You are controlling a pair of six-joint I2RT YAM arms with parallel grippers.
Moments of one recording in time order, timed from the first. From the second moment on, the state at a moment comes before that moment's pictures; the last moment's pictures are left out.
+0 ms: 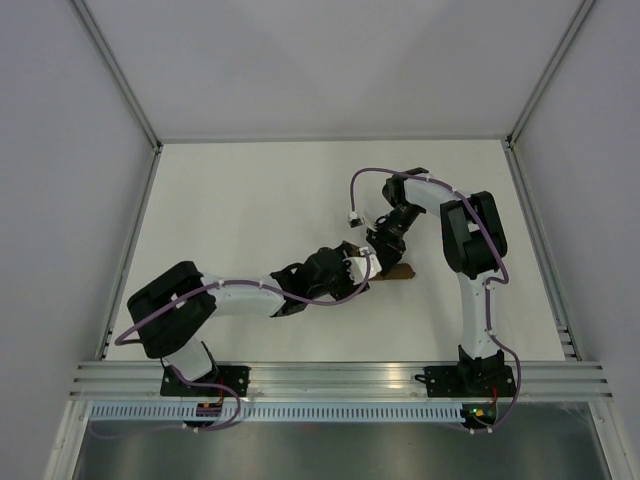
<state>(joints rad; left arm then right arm) -1.00 1.60 0.74 0.35 -0.09 0.35 0.32 2.22 1.63 -1.29 -0.67 -1.07</state>
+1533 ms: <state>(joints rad) -0.90 1.94 1.09 0.12 0.27 0.45 0.15 2.04 1.57 -1.14 -0.85 -0.97</state>
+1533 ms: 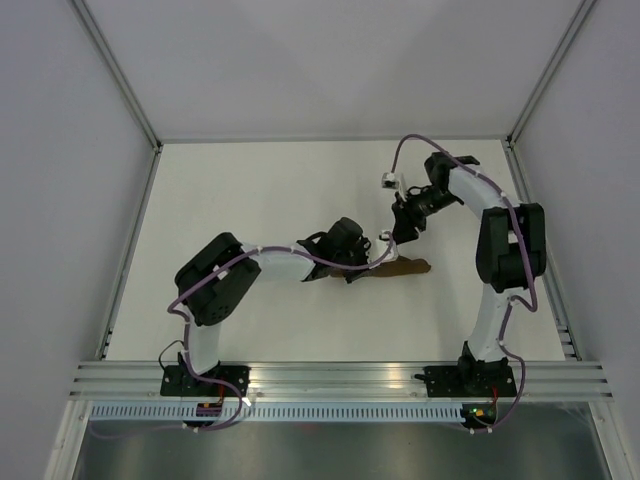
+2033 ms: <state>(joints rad) -0.72 2.16 1.43 -0.20 0.78 0.33 0.10 1.35 0.84 -0.52 -0.77 -0.84</state>
